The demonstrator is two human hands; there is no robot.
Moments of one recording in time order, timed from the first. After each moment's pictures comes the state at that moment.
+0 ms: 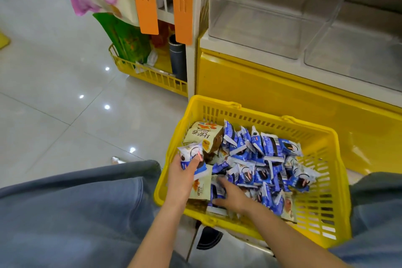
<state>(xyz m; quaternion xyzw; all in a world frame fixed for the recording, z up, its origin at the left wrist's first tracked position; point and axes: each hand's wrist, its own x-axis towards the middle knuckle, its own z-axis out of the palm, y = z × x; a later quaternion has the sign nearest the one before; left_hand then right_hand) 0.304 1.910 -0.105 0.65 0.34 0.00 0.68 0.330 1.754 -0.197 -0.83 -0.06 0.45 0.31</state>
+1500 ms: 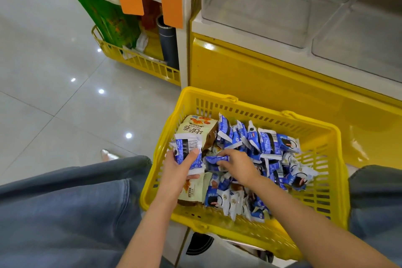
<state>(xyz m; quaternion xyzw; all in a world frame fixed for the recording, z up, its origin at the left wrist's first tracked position) 0.327 1.906 -0.113 0.62 0.36 -0.07 0.69 0.398 1.740 -0.180 -0.91 -0.10 0.29 0.28</state>
